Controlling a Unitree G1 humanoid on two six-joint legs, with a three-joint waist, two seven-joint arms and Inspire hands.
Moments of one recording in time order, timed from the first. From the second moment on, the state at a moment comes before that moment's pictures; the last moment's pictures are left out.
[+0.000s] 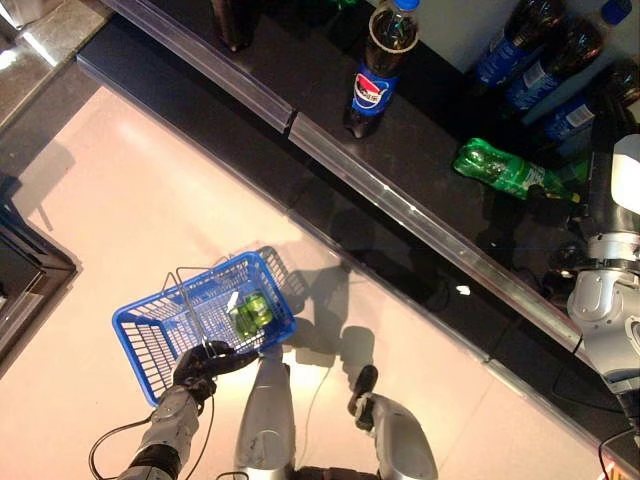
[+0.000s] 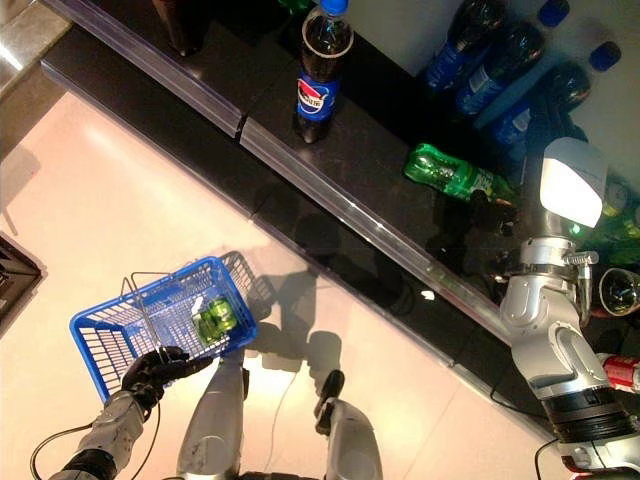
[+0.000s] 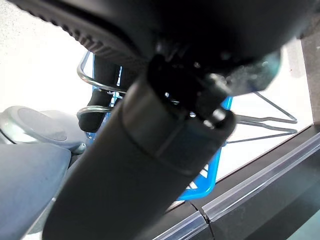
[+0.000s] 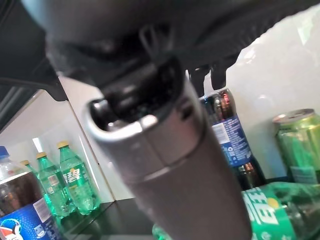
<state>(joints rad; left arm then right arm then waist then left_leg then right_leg) -0.16 0.39 -0.11 0.94 -0.56 -0.09 0.01 -0.26 -0.92 0.08 0.00 -0.39 0.23 -0.54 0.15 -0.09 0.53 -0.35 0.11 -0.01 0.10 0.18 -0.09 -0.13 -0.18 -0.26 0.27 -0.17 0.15</state>
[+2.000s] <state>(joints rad) -0.17 0.43 -0.16 0.84 -0.68 -0.06 -0.05 -1.06 -0.99 0.62 0.69 -0.21 0.17 -0.20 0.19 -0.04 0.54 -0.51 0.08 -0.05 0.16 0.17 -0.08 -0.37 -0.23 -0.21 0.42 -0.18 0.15</state>
